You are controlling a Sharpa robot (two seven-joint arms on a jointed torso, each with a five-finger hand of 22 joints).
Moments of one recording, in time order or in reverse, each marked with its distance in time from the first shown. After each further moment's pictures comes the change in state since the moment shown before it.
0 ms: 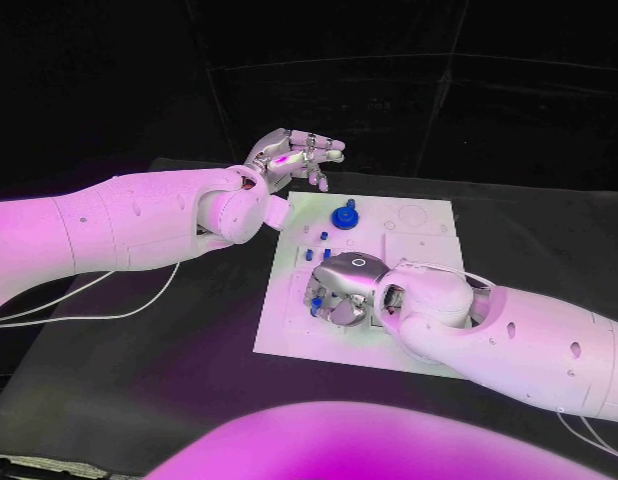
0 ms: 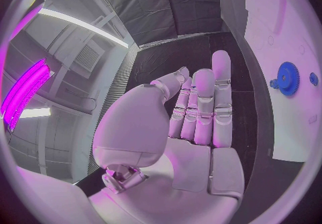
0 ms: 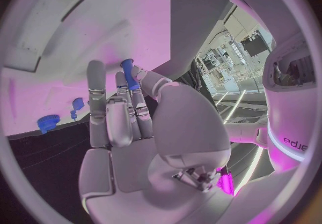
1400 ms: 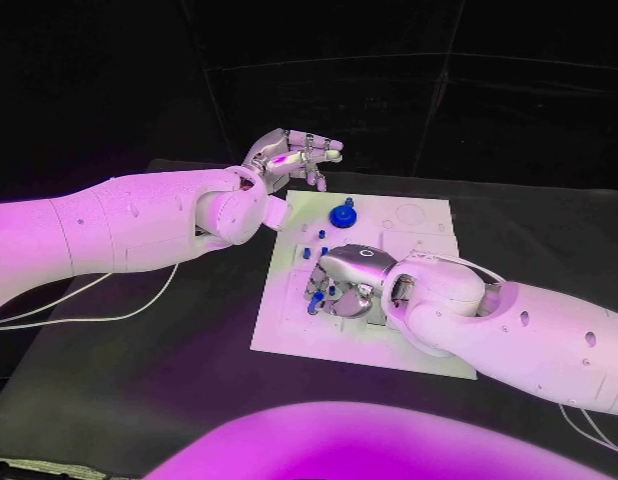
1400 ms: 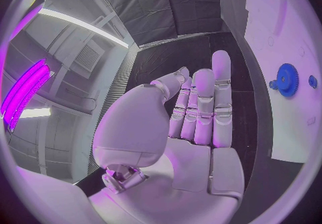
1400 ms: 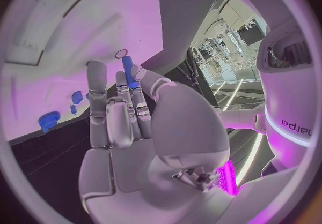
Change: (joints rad) left arm 0.000 0.004 0.000 -0.002 0.000 0.000 0.001; left_hand 0.000 0.000 0.003 0.003 0.000 0.004 -0.004 0.000 0.000 0.000 0.000 0.000 0.000 0.000 0.000 0.000 0.002 0.000 0.000 0.000 0.000 0.001; right arm 0.002 -0.034 0.031 0.015 0.088 -0.019 0.050; right_hand 0.049 0.048 0.003 -0.006 -0.027 0.062 -0.024 0.005 0.002 0.058 -0.015 0.051 0.003 0.001 -0.017 0.000 0.008 0.000 0.029 -0.015 0.000 0.024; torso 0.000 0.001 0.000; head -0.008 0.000
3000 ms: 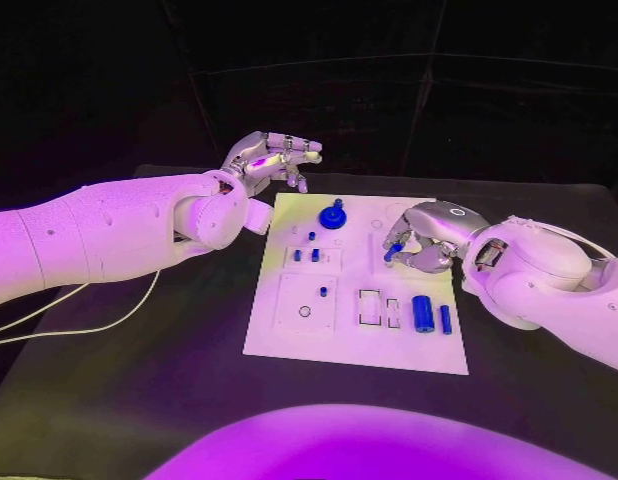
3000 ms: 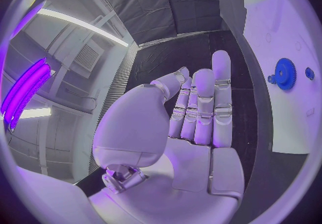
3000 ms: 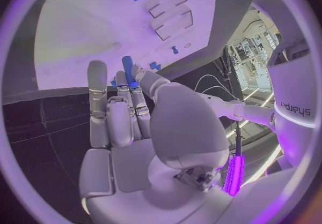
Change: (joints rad) left arm 0.000 -0.033 0.000 0.016 0.000 0.000 -0.001; left_hand 0.000 0.000 0.000 0.000 0.000 0.000 0.000 0.000 0.000 0.000 0.000 0.000 0.000 0.000 0.000 0.000 0.001 0.000 0.000 0.000 0.000 0.000; right arm 0.080 -0.289 0.042 0.077 -0.047 -0.085 -0.106; right_hand 0.014 0.023 -0.034 0.006 -0.016 0.004 -0.001 0.013 0.005 -0.004 -0.004 0.016 0.000 0.000 0.000 -0.004 0.002 0.000 0.004 -0.004 -0.005 0.005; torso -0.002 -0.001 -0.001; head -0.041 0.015
